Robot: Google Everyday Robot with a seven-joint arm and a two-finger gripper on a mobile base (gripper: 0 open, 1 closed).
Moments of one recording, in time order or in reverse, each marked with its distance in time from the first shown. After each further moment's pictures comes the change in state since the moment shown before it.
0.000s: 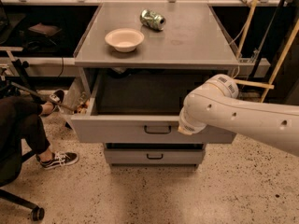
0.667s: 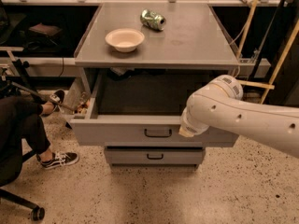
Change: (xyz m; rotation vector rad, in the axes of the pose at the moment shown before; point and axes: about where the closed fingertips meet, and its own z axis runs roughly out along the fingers) arm -0.001 0.006 -0.008 -0.006 -0.011 0.017
